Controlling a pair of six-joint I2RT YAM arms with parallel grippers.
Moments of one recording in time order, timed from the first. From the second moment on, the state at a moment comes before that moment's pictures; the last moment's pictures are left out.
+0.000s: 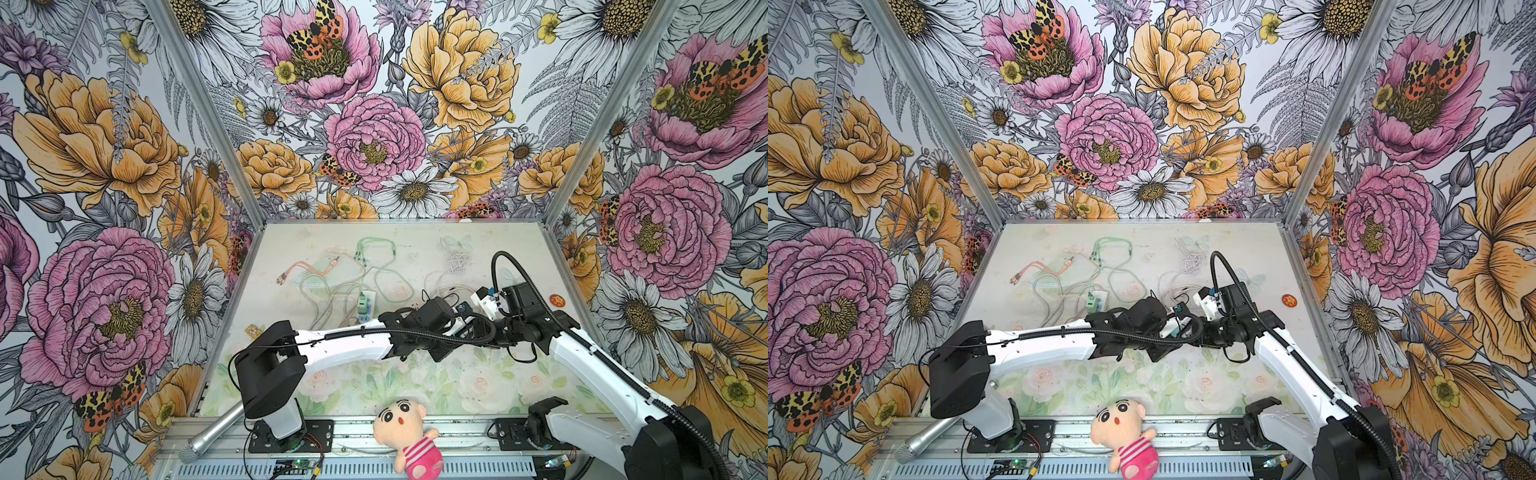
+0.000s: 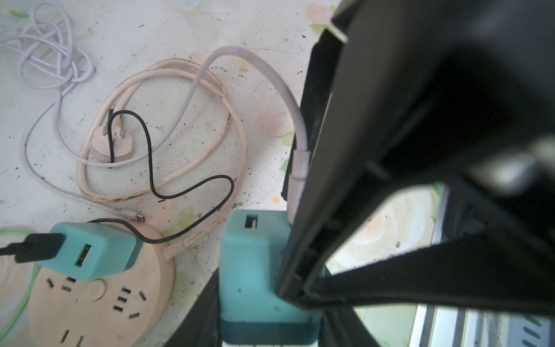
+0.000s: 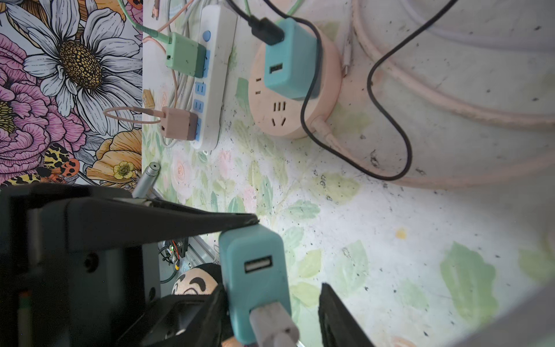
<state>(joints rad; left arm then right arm) -1.11 1.65 1.12 -0.27 0.03 -0.02 0.30 1.07 0.71 -0.71 -0.69 0.35</state>
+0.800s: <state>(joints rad) -1.12 1.65 1.14 -0.30 0.02 0.02 0.31 1.11 0.70 -0.62 -0.74 0.38</state>
